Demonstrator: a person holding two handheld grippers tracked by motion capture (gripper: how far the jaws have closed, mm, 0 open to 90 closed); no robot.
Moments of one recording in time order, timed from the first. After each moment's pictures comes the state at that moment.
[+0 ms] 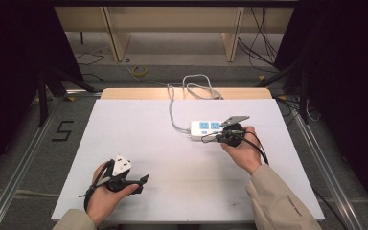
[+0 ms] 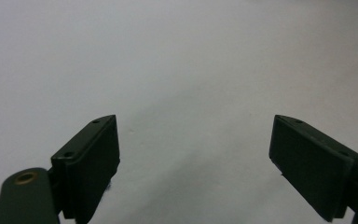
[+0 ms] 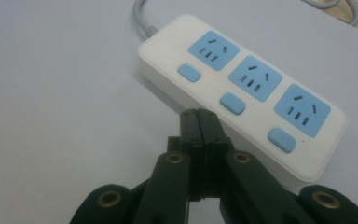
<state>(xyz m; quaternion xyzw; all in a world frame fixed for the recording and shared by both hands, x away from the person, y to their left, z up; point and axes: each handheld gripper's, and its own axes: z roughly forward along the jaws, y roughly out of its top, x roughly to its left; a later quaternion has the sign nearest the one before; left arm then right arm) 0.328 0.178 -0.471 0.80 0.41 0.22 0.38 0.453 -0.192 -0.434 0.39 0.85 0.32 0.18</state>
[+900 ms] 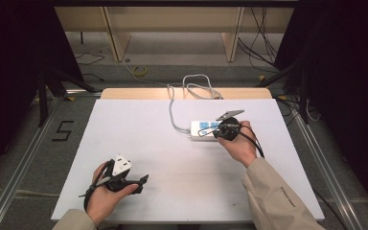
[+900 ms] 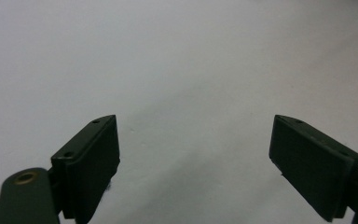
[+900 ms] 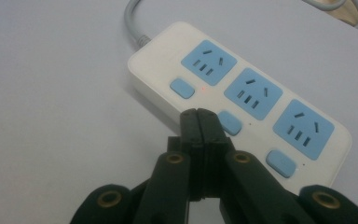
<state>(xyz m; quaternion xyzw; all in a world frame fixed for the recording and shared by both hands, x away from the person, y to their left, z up) 0.329 0.178 -0.472 0.80 0.41 0.22 0.38 0.473 -0.183 -0.433 0.39 0.85 0.31 0.17</state>
